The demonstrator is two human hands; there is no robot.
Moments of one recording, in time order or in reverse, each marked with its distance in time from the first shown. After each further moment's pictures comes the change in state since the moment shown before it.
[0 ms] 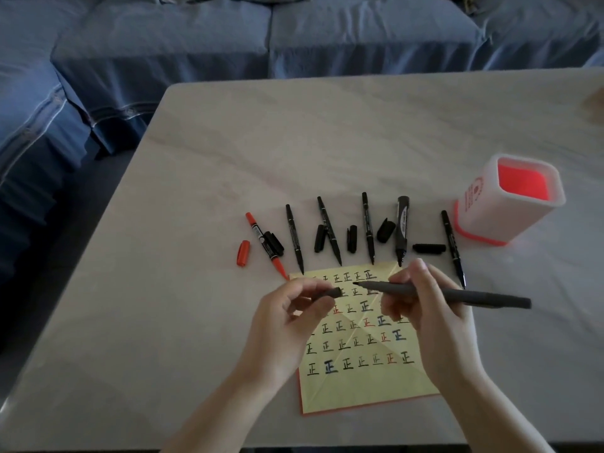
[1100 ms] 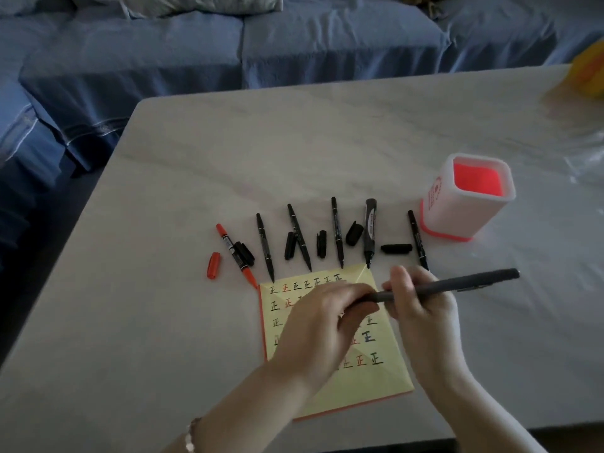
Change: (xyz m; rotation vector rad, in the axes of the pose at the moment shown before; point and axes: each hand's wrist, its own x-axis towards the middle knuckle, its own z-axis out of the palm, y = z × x) left_hand 0.014 0.009 0.060 0.527 -0.192 0.443; right_hand 0.005 0.001 -0.028 -0.257 0.182 -0.077
